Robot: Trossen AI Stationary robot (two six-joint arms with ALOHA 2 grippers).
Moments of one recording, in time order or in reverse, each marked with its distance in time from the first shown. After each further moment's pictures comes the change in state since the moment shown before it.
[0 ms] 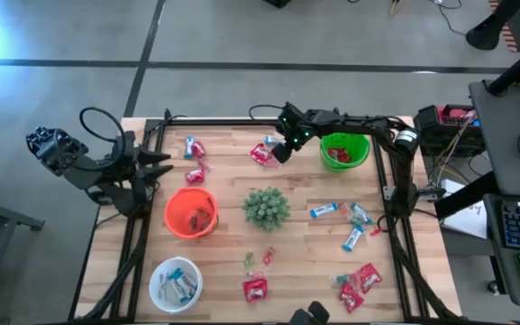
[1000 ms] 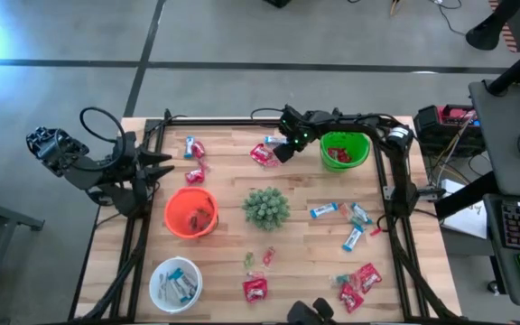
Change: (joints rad) left arm 0.000 0.007 0.000 0.022 0.000 0.000; right arm -0.035 0.085 0.000 -0.024 0.059 0.049
